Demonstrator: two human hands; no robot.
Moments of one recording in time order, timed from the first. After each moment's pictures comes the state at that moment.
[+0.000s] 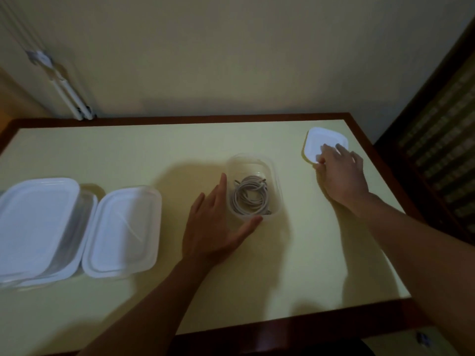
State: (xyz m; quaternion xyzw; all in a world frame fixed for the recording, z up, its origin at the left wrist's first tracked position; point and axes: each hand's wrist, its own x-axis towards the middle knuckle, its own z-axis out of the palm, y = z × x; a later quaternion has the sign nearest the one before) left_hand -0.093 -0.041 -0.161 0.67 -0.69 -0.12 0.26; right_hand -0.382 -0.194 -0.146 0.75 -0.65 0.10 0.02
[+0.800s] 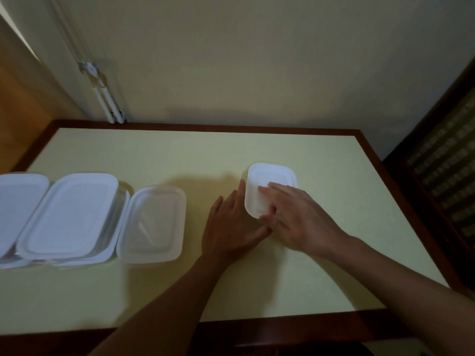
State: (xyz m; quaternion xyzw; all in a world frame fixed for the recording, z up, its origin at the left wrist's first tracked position) left_hand -0.095 -0.038 -0.158 0.66 -0.69 -0.11 0.26; right_hand -0.278 -0.078 -0.100 0.90 -0.40 0.15 -0.11
